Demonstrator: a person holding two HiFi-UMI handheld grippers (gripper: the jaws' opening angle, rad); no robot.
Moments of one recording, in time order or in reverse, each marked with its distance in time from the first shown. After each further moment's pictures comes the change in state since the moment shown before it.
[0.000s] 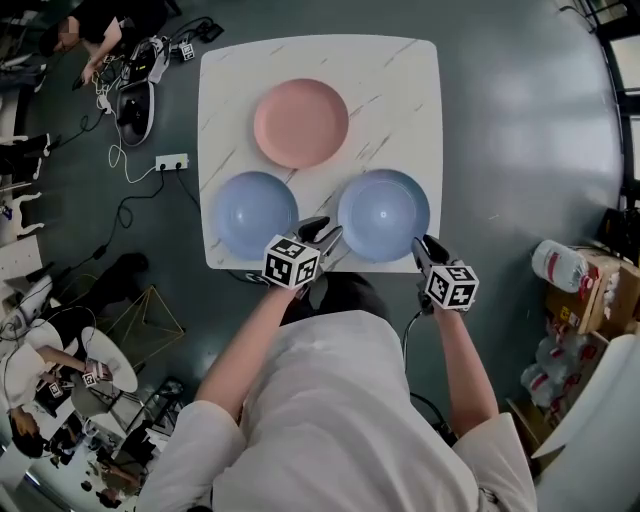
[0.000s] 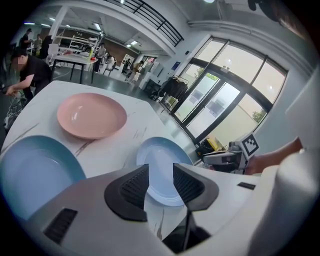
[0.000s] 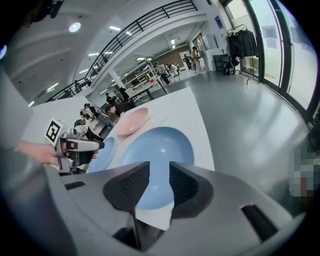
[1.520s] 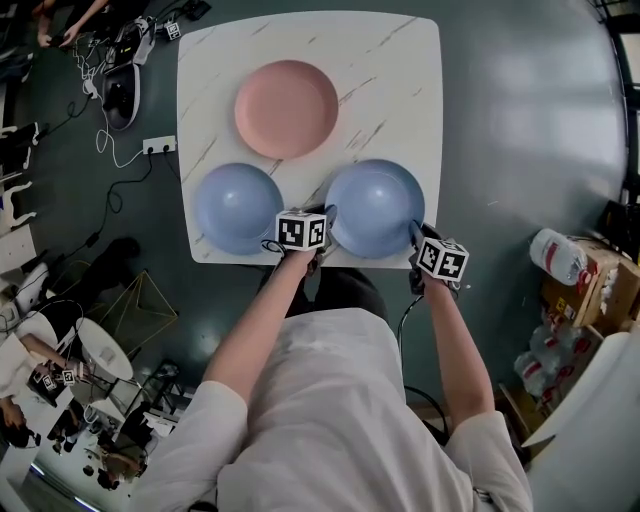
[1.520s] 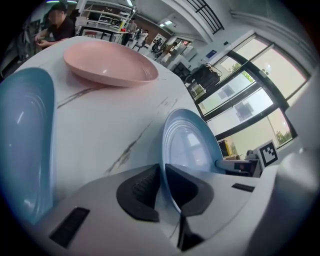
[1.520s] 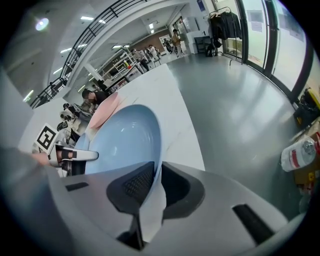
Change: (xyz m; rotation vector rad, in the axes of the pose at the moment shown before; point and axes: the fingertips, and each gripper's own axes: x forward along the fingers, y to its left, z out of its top) left arm 0.092 0.058 -0.056 -0.315 0.190 0.147; right arm 0.063 -0.069 -0.039 0.175 0.161 -0.121
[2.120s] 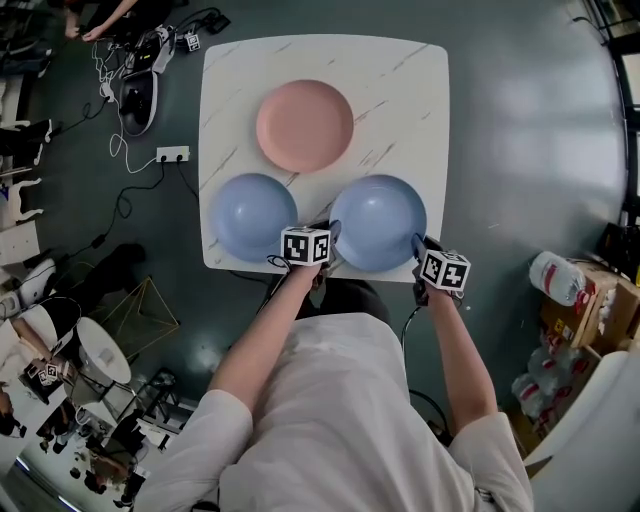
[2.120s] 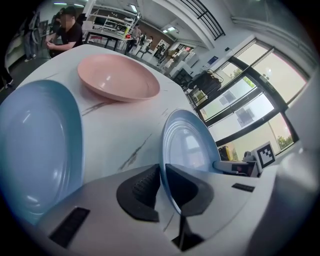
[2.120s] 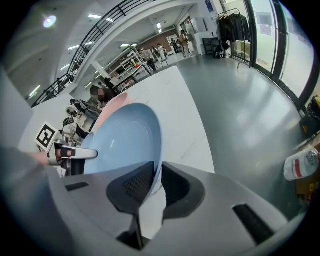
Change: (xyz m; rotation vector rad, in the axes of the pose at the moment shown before) left arm -0.033 -0.003 0.005 -0.027 -0.059 0.012; right arm -0.009 0.024 0.014 -0.062 0.005 0.040
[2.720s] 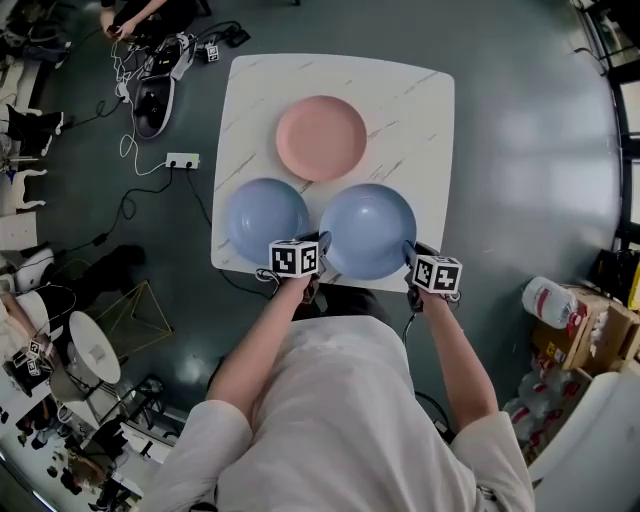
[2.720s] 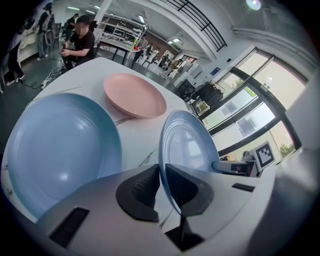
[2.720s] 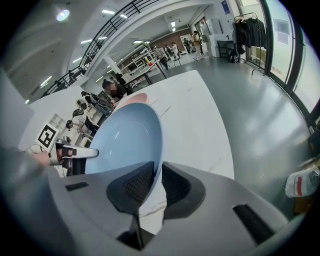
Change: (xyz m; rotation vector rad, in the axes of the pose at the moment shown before) left arm -0.066 0.016 0.006 -0.052 -0.108 0.026; right arm -0.010 0.065 0.022 -0.114 0.019 0.069
